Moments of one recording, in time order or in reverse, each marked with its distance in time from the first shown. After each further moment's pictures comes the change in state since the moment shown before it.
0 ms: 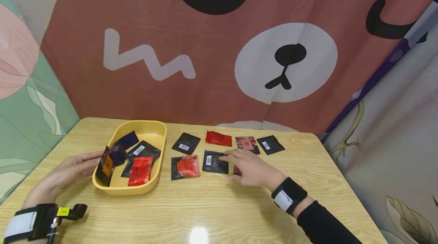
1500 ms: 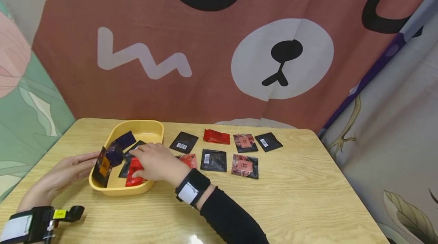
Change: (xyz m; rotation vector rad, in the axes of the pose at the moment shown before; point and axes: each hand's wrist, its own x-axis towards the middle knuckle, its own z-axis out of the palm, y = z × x) left_hand 0.003 -0.002 -0.003 -0.023 -0.018 0.033; right_hand 0.173 -0.179 -0.010 -0.056 0.004 -0.100
